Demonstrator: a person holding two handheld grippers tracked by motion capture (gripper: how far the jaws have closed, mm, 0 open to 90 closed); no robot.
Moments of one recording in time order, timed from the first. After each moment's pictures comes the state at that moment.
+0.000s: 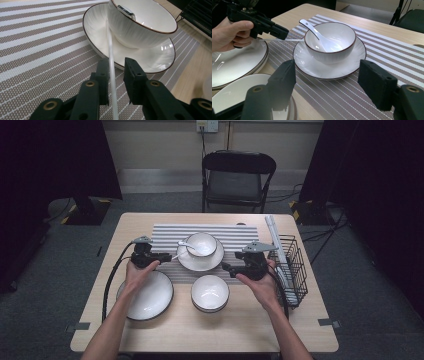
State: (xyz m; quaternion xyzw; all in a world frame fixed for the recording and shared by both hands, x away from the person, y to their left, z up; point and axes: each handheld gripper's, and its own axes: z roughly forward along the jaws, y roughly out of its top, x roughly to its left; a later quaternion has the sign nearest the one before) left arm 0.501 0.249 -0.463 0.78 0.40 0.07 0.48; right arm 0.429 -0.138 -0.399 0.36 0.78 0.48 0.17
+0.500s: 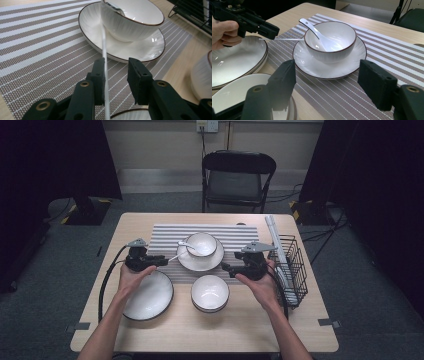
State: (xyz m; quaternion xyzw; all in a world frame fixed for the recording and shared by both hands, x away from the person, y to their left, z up) left arm 0.483 0.259 -0.456 0.79 0.39 0.07 0.48; right arm 0.430 -0.136 -0.401 0.36 0.78 0.48 0.16
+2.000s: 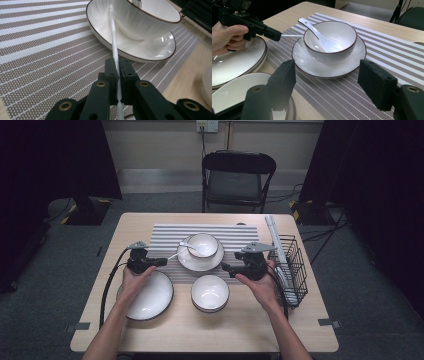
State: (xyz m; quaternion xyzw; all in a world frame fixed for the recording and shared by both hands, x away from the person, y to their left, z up) left arm 0.490 0.259 -0.476 0.77 0.42 0.06 0.48; right arm 0.431 -0.137 -0.403 0.37 0.78 0.48 0.16
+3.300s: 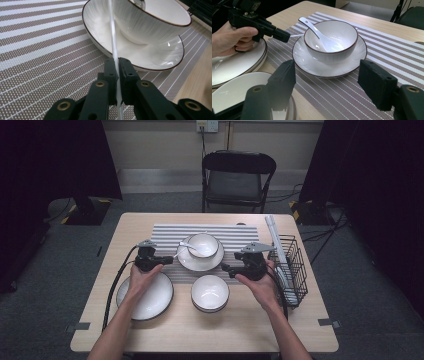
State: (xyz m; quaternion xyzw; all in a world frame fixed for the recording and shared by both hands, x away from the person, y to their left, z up) left arm 0.501 0.238 -0.481 0.78 0.41 0.07 0.47; right arm 0.431 -0.136 -0.403 0.37 0.78 0.48 0.16
